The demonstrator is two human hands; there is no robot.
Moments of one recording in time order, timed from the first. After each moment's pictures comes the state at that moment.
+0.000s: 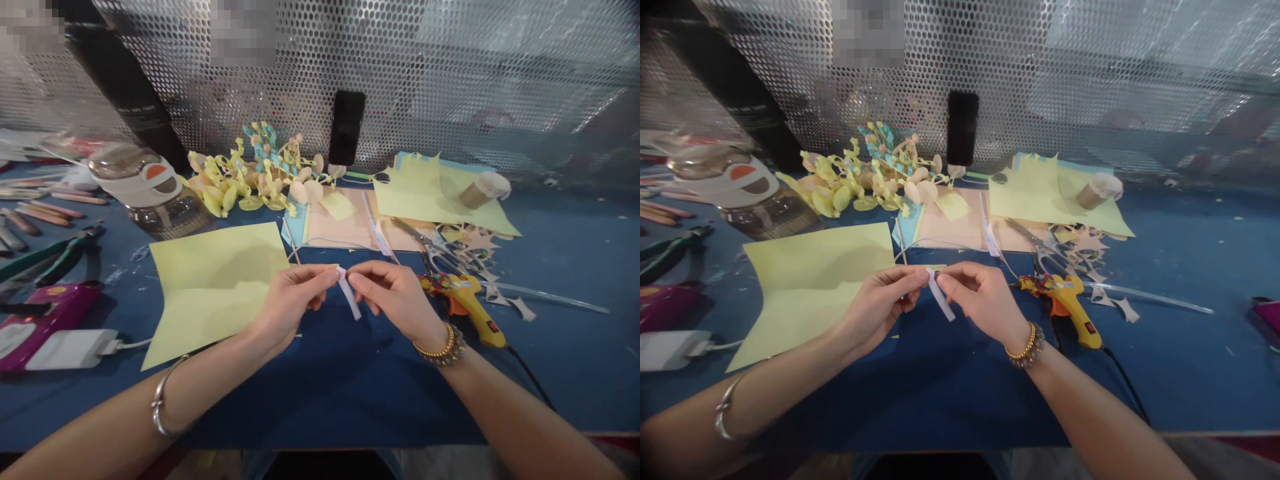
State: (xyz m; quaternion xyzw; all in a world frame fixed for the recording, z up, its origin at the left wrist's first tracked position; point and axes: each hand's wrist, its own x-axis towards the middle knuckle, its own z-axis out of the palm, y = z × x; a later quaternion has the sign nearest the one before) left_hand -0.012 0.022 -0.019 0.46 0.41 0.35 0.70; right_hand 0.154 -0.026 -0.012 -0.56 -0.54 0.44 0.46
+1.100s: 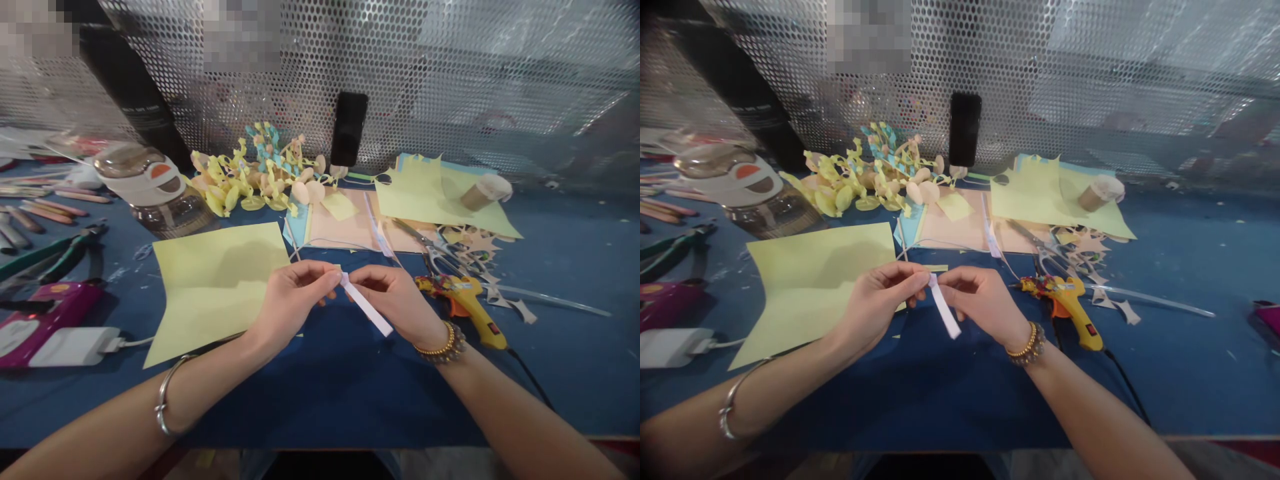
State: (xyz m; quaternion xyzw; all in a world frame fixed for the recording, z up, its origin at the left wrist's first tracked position) left_hand -0.014 0.021 -0.020 0.53 0.41 0.38 0.63; right_hand 0.157 -0.024 -0.025 -0.50 -0.50 0.53 0.47
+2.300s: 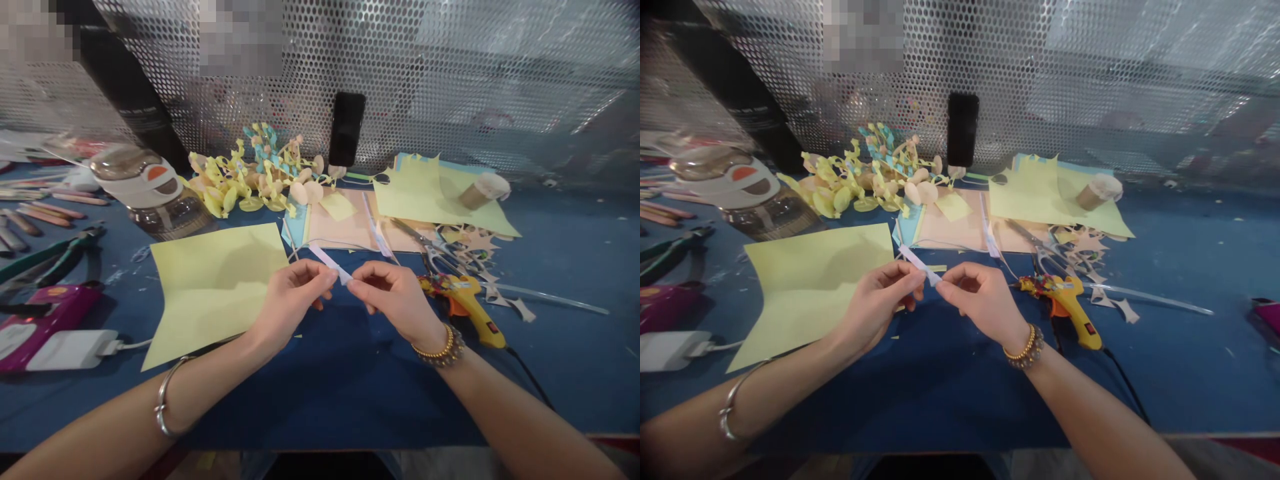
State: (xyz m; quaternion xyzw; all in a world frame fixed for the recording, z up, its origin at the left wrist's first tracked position) left_hand -0.015 0.023 -0.025 0.54 0.39 0.39 0.64; right_hand 0.155 -0.025 -0.018 -0.55 -0.52 0.45 0.48
